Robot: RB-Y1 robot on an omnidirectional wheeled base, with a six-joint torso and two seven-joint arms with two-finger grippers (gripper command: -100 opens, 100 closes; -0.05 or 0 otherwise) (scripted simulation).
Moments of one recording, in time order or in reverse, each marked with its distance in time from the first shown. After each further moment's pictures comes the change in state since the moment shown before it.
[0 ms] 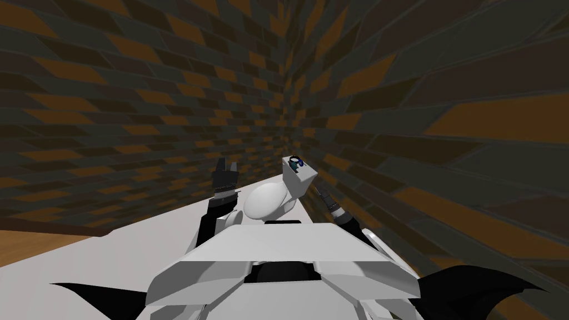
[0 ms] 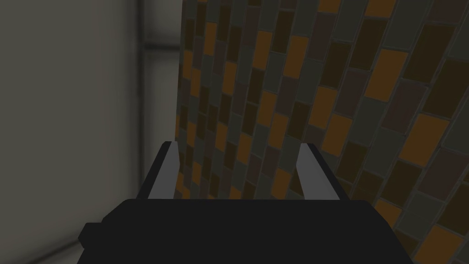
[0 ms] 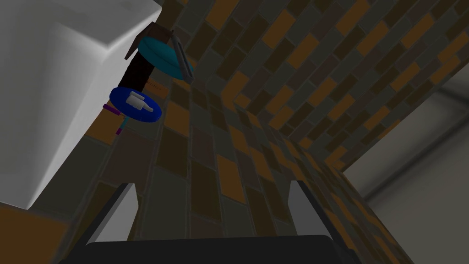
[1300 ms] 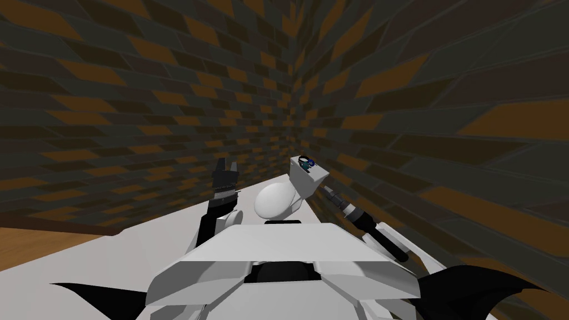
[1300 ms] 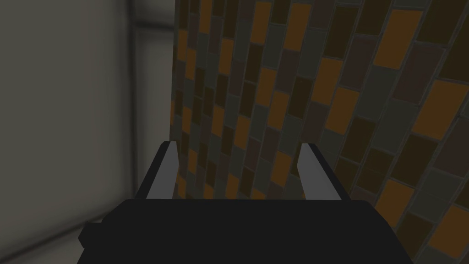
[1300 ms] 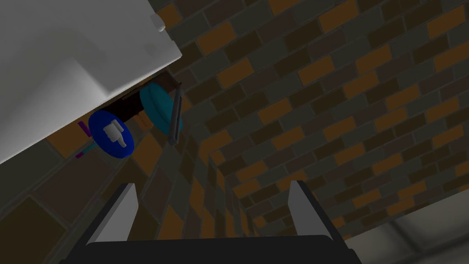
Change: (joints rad) left arm 0.000 0.000 0.000 0.000 0.000 0.000 0.000; right arm -0.005 -0.212 -0.137 0.096 0.129 0.001 0.093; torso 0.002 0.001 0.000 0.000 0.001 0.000
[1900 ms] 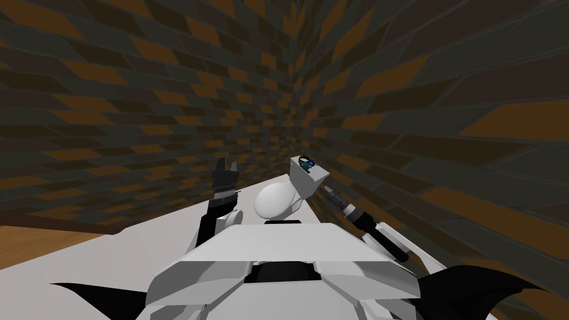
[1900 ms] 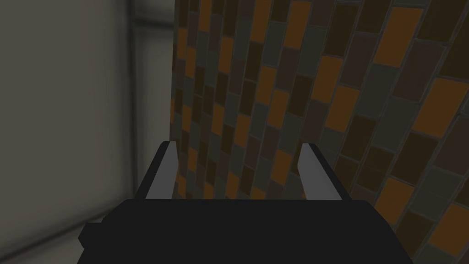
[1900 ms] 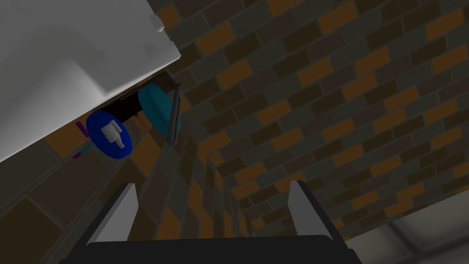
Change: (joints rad) left arm 0.000 0.000 0.000 0.000 0.000 0.000 0.000; right arm 0.000 -0.001 0.000 0.001 0.001 -0.001 0.001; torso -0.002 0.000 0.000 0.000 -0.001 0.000
